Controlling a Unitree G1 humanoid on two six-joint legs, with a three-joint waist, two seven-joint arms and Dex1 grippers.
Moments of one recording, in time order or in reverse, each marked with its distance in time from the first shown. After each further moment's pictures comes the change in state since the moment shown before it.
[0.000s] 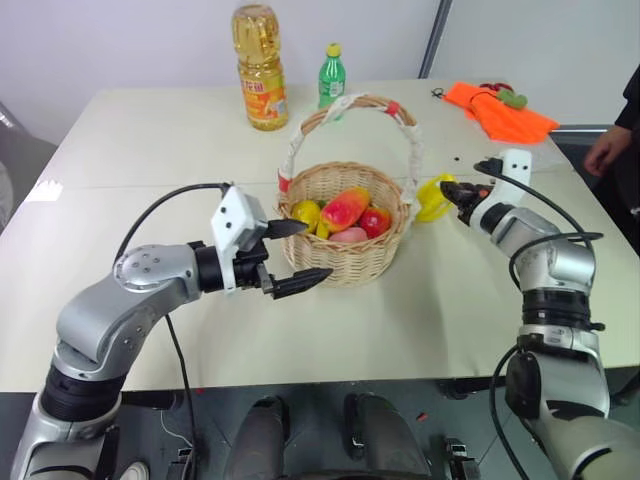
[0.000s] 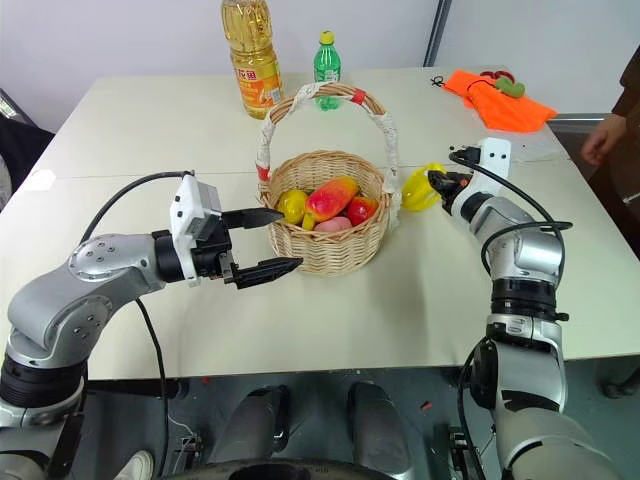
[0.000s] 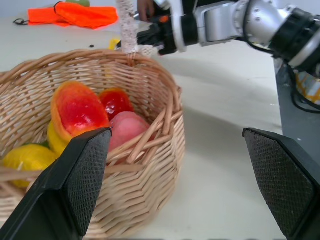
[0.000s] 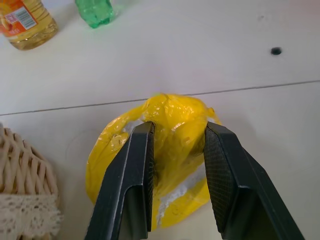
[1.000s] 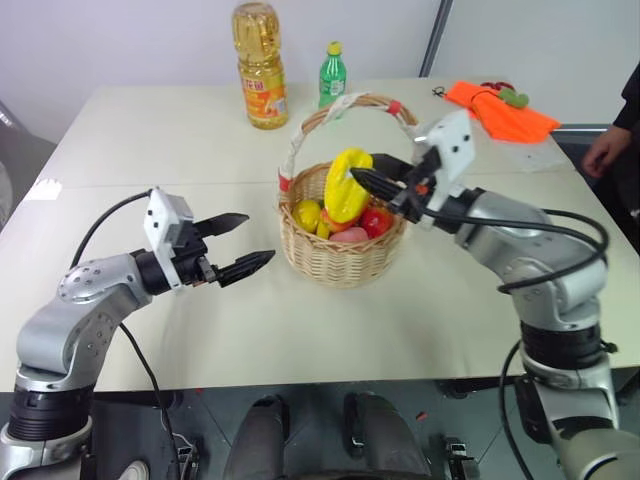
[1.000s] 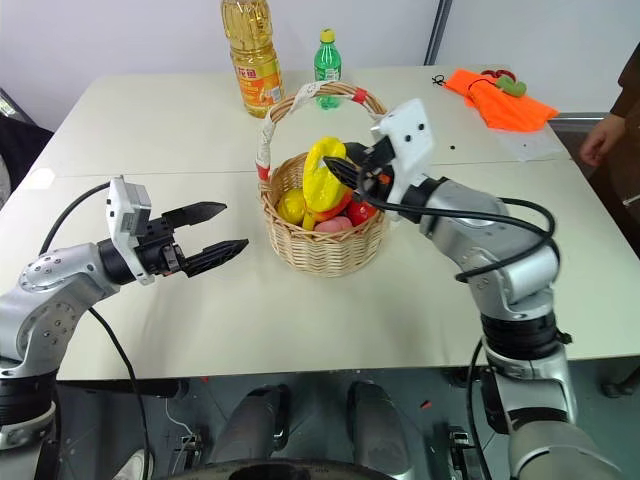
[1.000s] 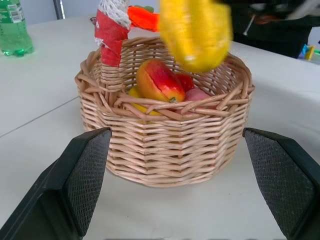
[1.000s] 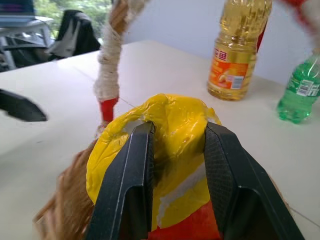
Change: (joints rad) left arm 0.152 0.020 0.182 0.151 0.013 -0.171 -0.105; right arm 0.013 0.017 0.365 -0.675 0.148 0.147 -0.004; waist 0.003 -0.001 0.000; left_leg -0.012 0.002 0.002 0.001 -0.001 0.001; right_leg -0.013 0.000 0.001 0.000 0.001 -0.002
